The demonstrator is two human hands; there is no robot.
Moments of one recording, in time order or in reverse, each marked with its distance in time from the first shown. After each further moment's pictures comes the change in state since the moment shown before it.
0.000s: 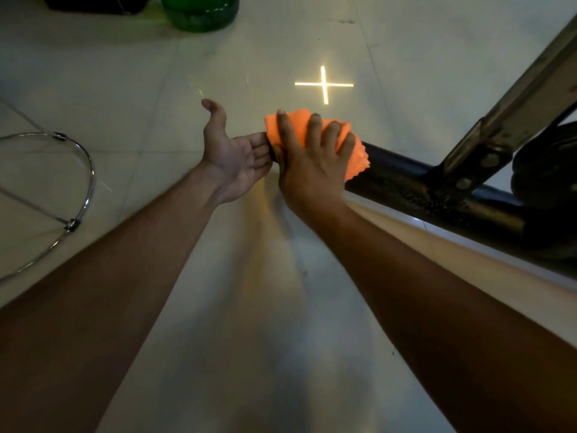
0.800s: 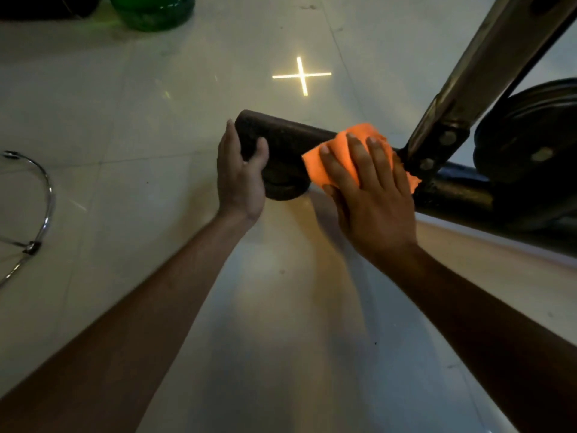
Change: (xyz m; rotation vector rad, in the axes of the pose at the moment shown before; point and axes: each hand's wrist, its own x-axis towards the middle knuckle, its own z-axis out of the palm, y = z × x) left_hand 0.000 -0.068 0.066 0.532 0.475 0.500; right_hand -0.091 0.137 -0.014 0.008 0.106 -0.133
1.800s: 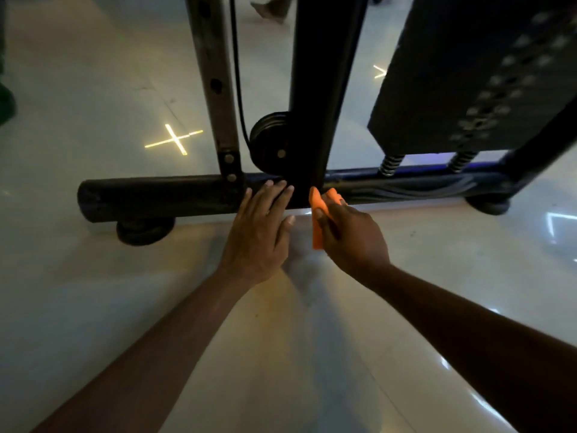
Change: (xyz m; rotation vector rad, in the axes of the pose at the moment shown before) left_hand -0.176 0.081 0.136 0.539 -0.520 0.996; right_hand -0.173 0.094 -0.146 0.191 0.050 0.606
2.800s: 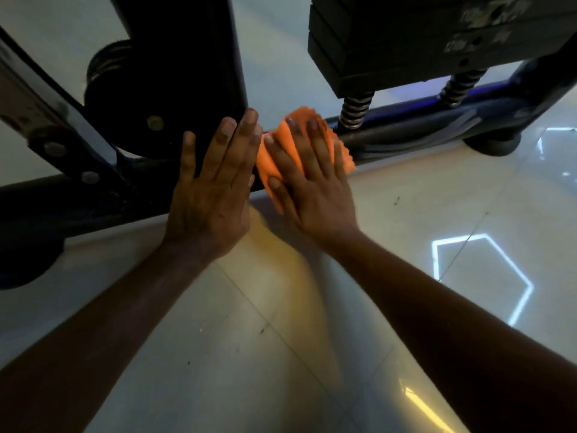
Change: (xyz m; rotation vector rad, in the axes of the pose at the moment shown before) left_hand 0.078 -0.013 0.102 0.549 0.160 0.332; right_hand 0.057 0.120 0.078 -0.171 0.164 -0.161
